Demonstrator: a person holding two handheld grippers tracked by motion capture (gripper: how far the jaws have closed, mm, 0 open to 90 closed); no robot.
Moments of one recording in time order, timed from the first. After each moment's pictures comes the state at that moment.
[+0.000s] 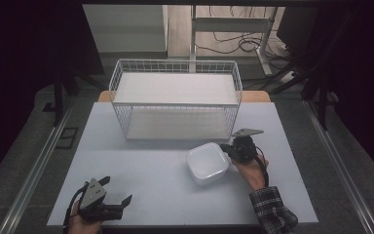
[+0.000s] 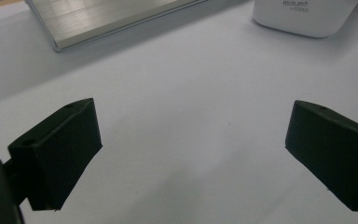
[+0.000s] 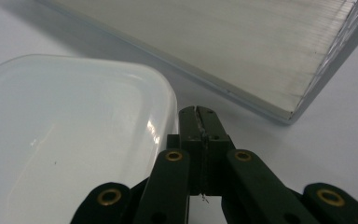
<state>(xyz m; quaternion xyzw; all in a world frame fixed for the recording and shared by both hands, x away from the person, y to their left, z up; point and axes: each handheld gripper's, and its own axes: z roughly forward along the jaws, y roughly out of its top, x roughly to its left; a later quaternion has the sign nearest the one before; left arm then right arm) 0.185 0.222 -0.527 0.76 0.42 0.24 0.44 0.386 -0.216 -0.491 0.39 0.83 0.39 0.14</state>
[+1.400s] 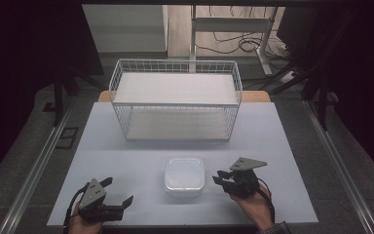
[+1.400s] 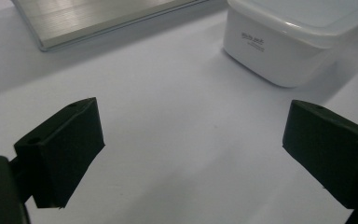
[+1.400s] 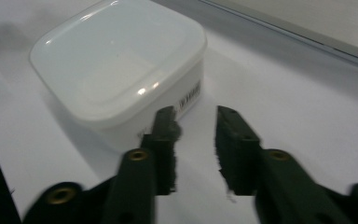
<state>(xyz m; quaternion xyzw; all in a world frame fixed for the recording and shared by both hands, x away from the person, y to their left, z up) 0.183 0.220 -0.525 0.76 0.41 0.22 0.45 0.281 -0.208 -0.483 0.33 0.84 0.41 0.11</state>
